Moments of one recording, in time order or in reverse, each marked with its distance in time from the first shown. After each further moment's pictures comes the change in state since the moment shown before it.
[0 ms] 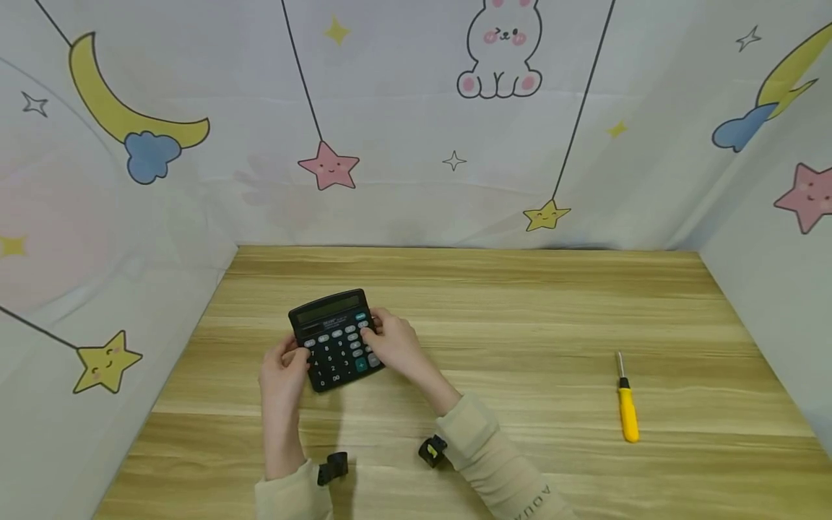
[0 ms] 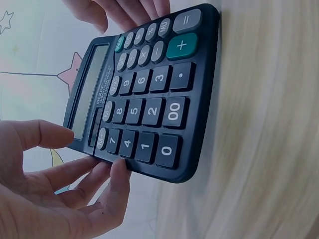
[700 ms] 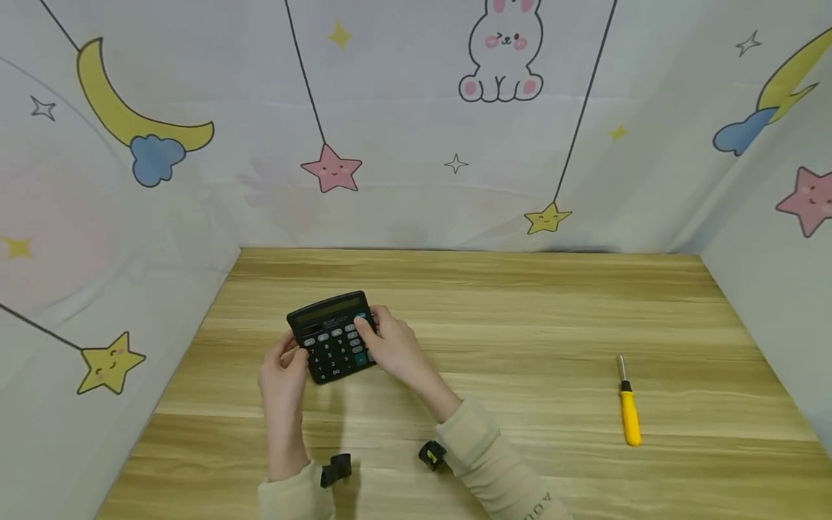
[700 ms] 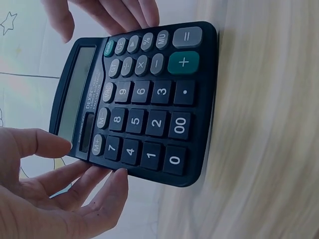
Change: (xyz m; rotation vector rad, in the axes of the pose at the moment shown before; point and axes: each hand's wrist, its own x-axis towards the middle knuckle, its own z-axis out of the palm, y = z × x) left_hand -0.003 0.003 0.002 -0.053 0.080 0.030; right_hand -0.006 -0.007 -0.002 -0.059 0.001 -0.075
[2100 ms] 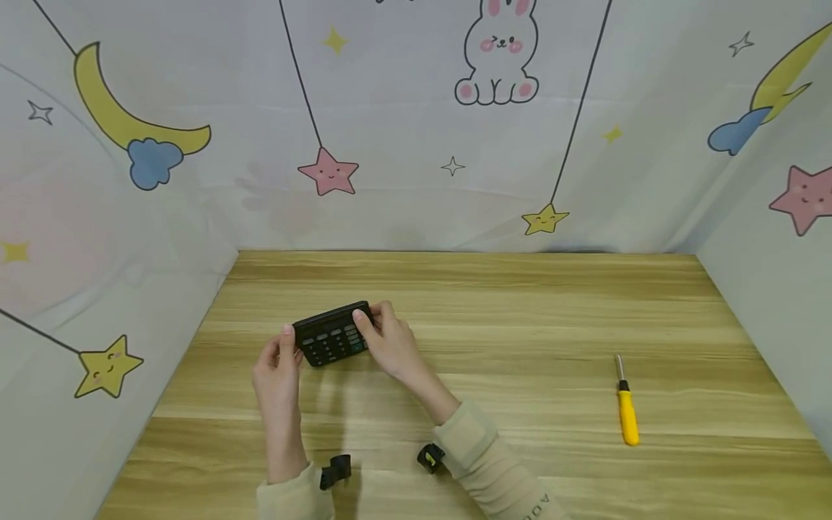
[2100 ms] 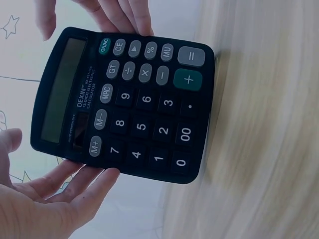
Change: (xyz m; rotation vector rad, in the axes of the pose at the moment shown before) left_hand -0.002 0.007 0.002 -0.166 0.056 0.071; right_hand -0.001 -0.001 0.000 0.134 0.052 -0.046
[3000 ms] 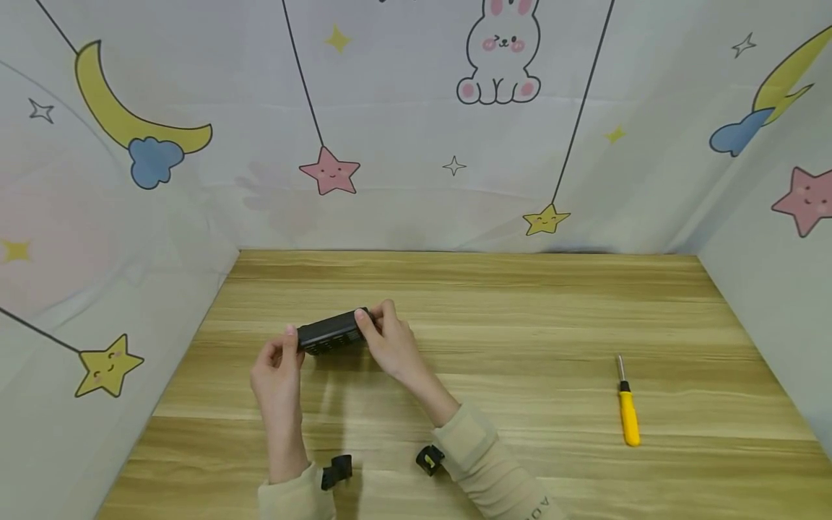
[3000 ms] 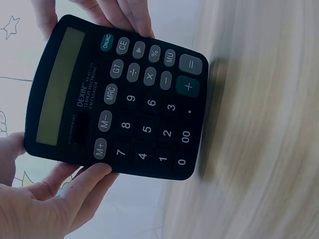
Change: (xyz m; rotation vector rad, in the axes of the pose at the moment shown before) left_hand -0.001 -0.002 0.000 -0.039 0.049 0.028; right_hand -0.004 -0.001 -0.001 0.008 0.004 -0.019
